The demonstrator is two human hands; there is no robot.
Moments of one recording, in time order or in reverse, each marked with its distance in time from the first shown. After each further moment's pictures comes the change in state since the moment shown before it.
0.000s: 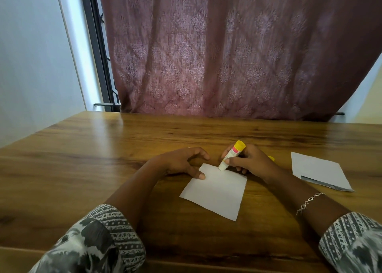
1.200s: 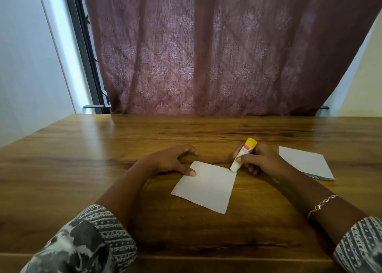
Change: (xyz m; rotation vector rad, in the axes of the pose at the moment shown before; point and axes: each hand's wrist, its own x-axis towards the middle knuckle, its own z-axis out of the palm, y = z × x) left_hand -0.005 0.001 0.001 0.016 0.030 0.019; right_hand -0.029 0.013 -0.029 0.034 0.131 0.175
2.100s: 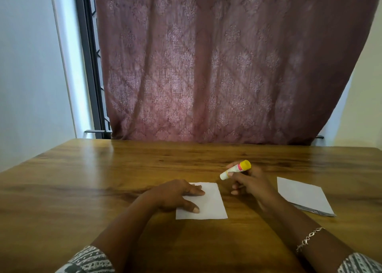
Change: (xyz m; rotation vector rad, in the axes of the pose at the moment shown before) left_hand -0.003 0.012 0.008 0.300 -0.057 0.117; right_hand 0.011 -0.020 0.017 0.326 0.158 -0.003
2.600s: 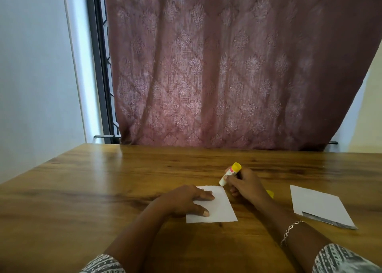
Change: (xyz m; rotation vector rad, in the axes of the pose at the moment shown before) left_hand 0.007 -0.004 -0.001 0.022 0.027 -0.020; right_hand 0.041 0.013 0.030 -0.393 0.076 -0.081
